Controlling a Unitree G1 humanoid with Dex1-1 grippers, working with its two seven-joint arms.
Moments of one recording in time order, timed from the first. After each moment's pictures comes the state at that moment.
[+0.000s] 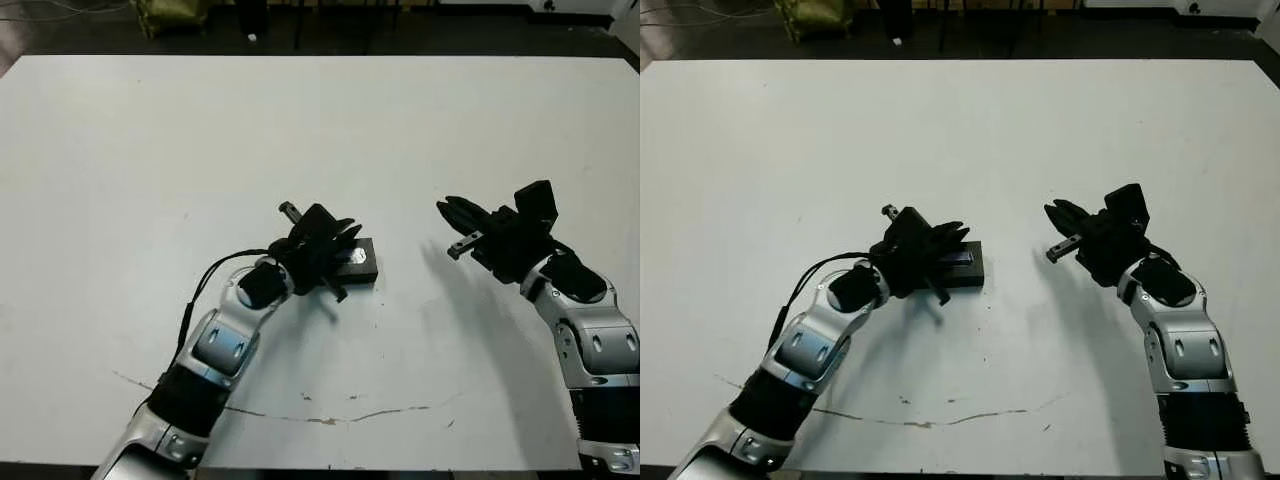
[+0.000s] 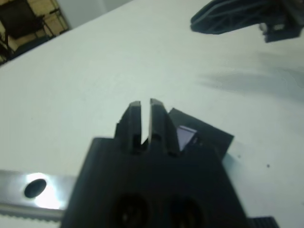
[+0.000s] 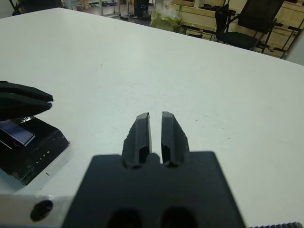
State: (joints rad) left arm -0.43 0.09 -0.34 0.09 0.10 0.35 -0.40; right arm -0.30 -0.46 -0.04 0.03 0.22 0.31 0.53
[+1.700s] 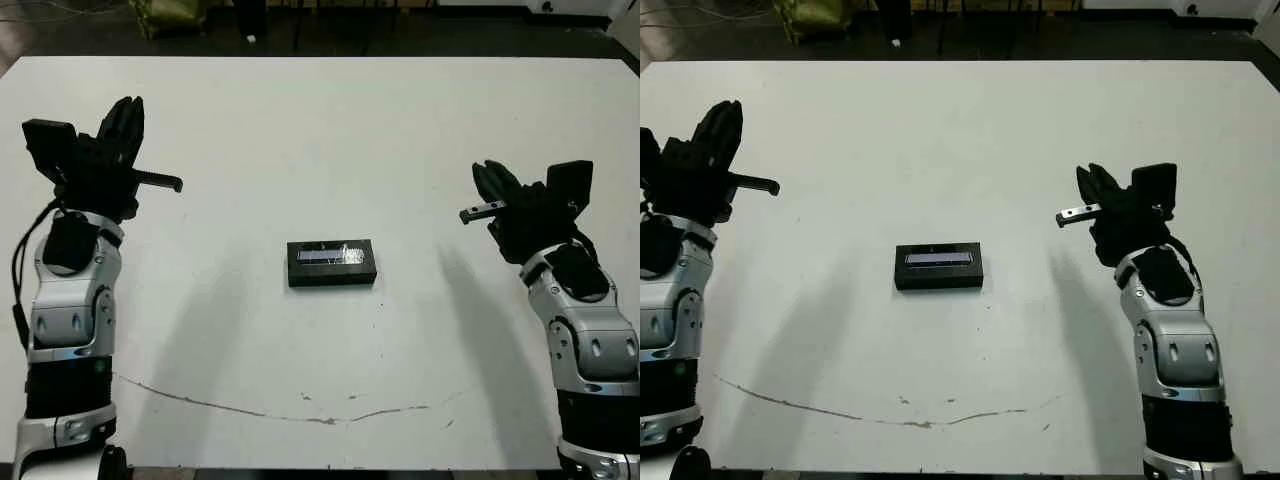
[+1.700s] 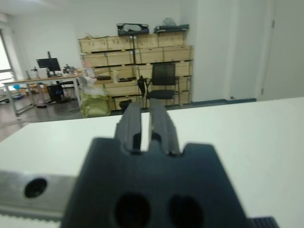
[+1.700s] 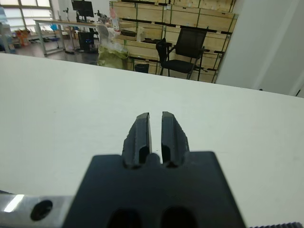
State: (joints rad) left arm -0.39 0.29 0.21 0.06 -0.14 -0.05 -0.18; right arm -0.30 -0.34 -0.07 -0.15 0.16 0.34 0.19
